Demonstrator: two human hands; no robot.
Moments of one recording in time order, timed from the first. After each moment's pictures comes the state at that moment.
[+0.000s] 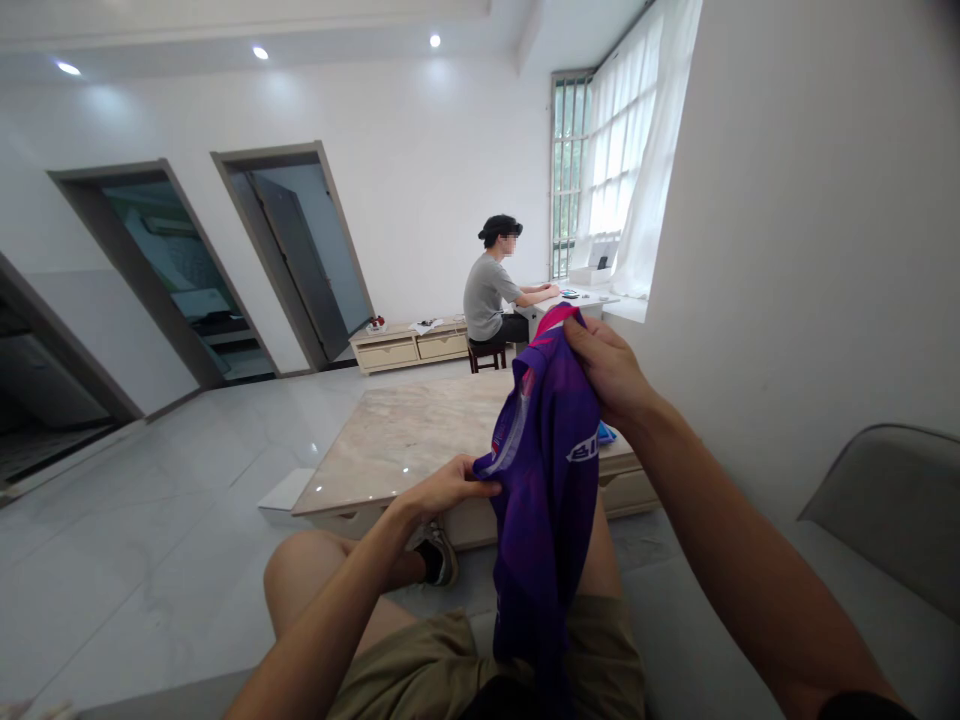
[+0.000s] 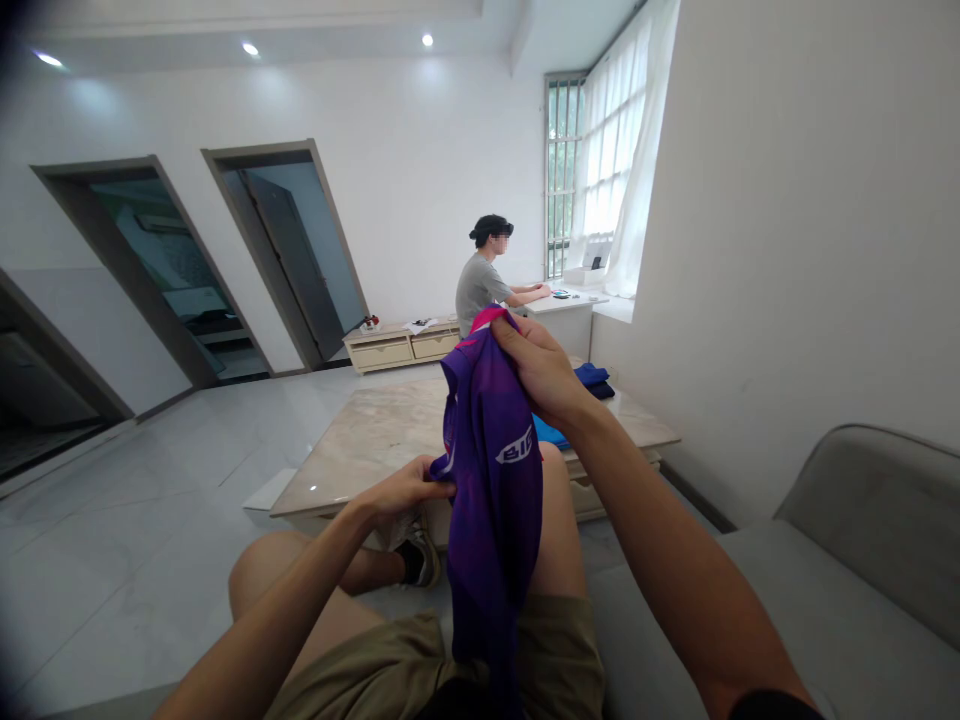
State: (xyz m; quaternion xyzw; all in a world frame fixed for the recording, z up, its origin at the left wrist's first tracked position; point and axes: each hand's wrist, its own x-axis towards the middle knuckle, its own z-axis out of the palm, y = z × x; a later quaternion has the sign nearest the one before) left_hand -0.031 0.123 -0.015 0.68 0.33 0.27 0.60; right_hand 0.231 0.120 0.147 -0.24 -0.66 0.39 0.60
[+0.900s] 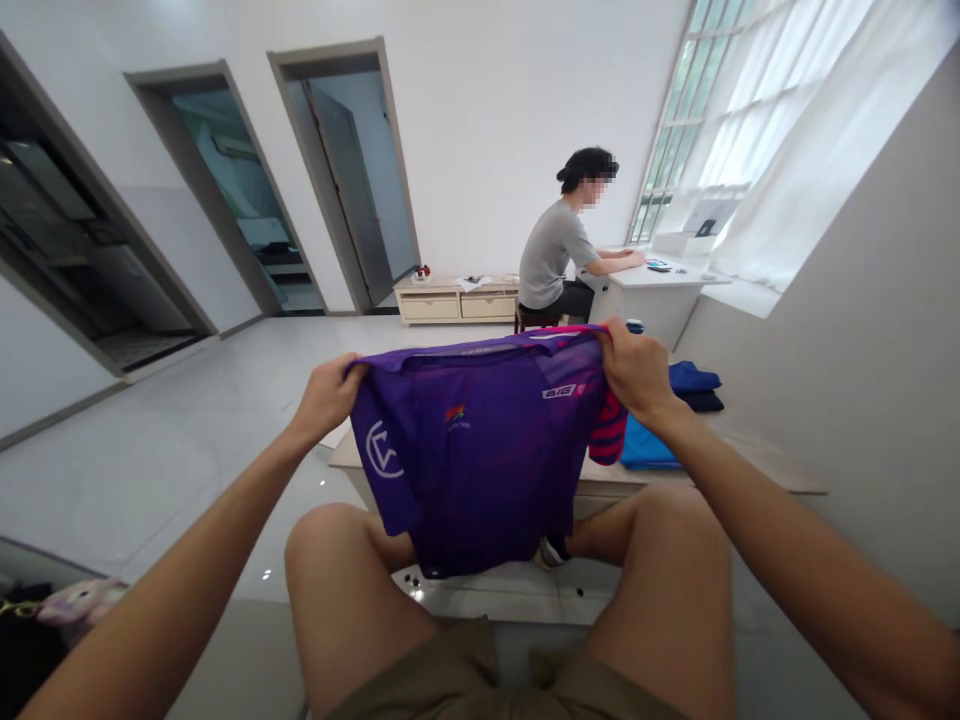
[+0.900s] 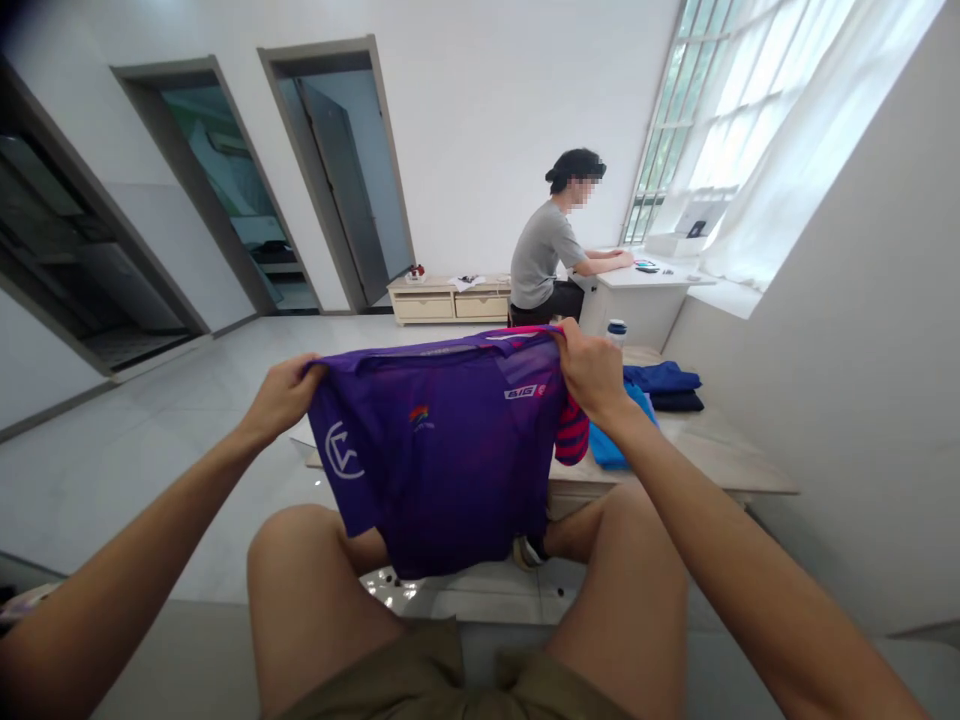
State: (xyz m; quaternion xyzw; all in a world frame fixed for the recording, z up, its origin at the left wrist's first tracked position) left_hand -0.263 0.166 0.068 0.62 0.67 0.41 0.02; right_hand 0.177 0.301 0.053 -0.56 -0.74 -0.17 0.33
